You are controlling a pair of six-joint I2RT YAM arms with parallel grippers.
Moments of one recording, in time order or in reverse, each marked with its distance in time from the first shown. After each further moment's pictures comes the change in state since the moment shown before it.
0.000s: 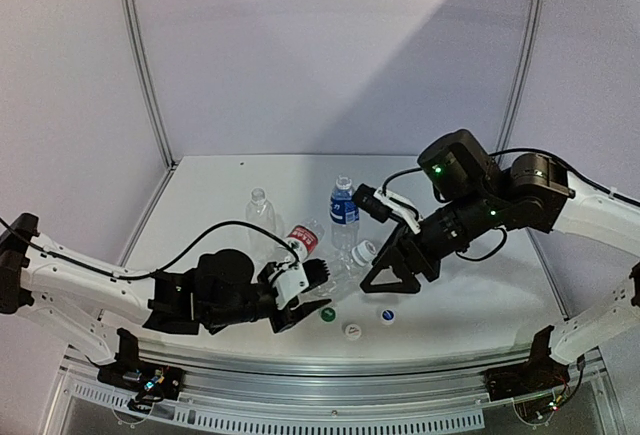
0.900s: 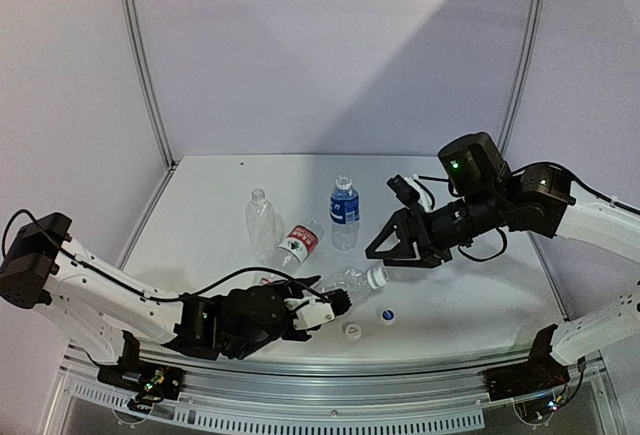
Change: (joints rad) left arm -0.145 0.177 0.027 0.083 -0.467 0.280; right arm -0.126 -0.082 -0.152 0.180 -0.055 0.677
